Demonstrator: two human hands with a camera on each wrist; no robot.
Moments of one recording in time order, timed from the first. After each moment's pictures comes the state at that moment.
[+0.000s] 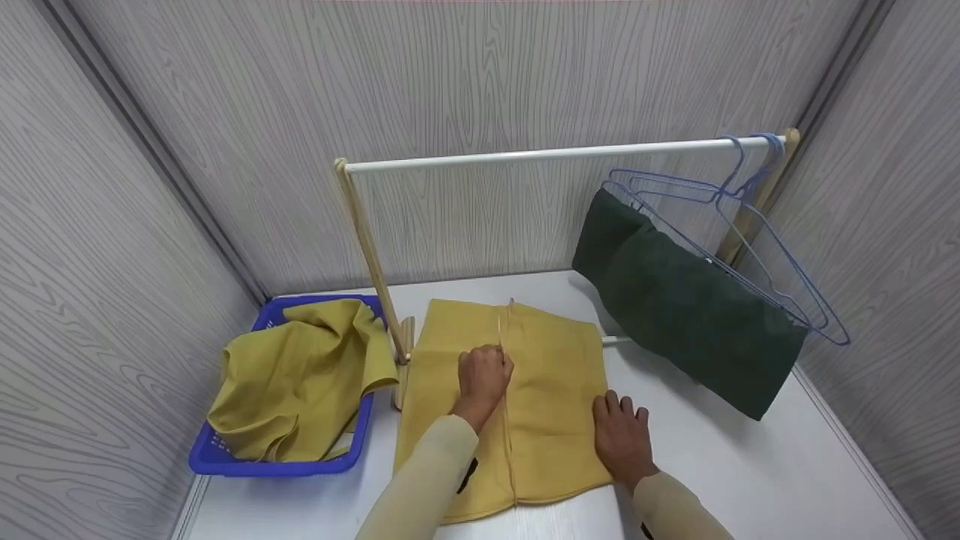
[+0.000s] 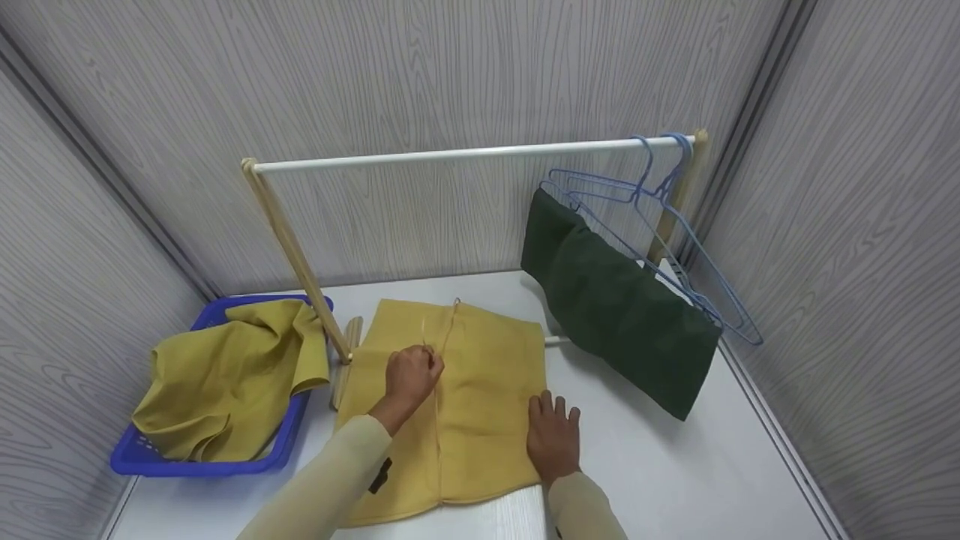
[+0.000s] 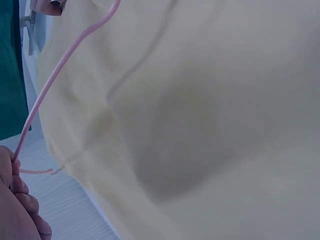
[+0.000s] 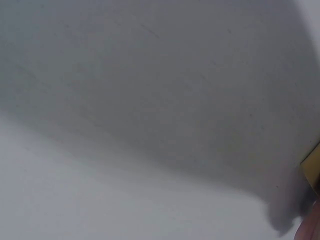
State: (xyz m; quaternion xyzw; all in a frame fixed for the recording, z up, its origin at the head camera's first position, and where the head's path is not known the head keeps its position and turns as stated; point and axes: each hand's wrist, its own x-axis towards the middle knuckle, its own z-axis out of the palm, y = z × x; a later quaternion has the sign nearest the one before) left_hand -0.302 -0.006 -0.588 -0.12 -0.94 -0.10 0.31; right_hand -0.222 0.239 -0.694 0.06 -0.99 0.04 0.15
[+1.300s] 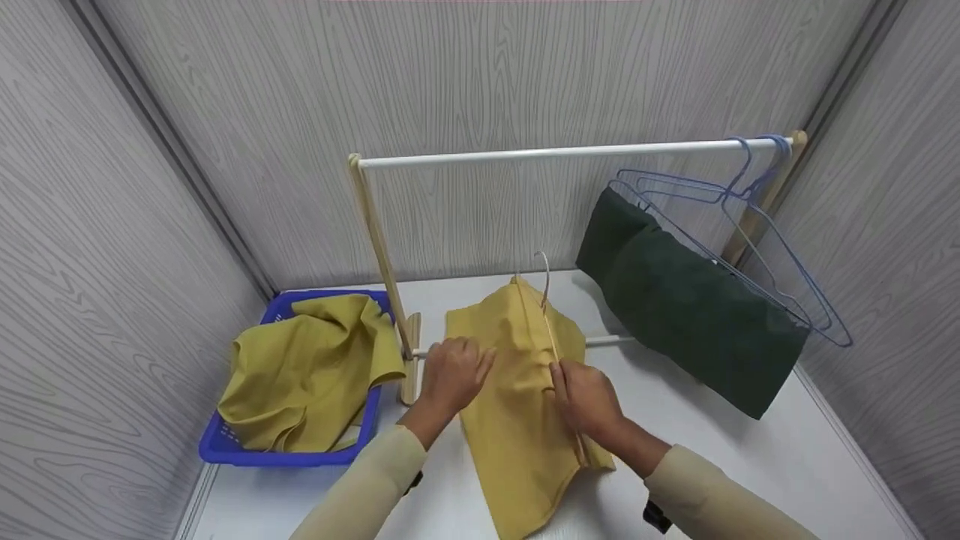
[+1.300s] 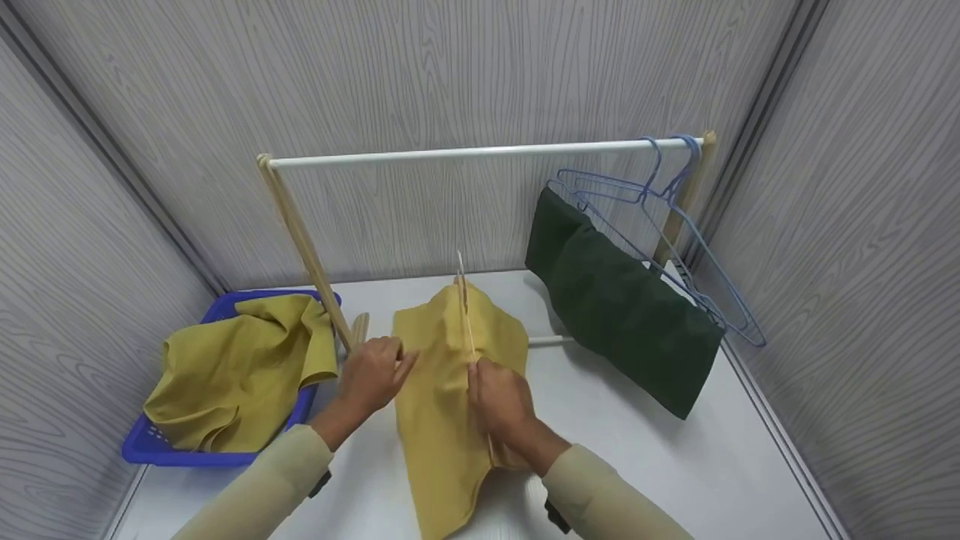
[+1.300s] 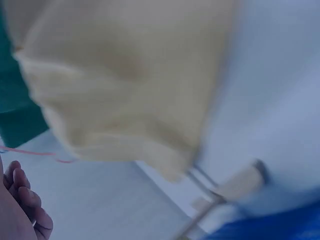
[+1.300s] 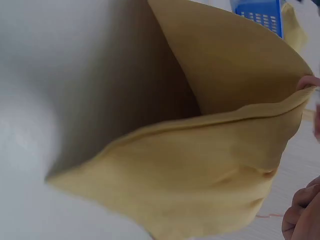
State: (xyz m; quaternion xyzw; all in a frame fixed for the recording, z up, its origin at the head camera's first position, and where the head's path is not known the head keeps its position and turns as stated) left_hand -0.270 -0.074 -0.541 -0.22 -0.90 -0.05 0.38; right_hand -0.213 0.153 -0.527 0.15 -0.93 0.24 0.25
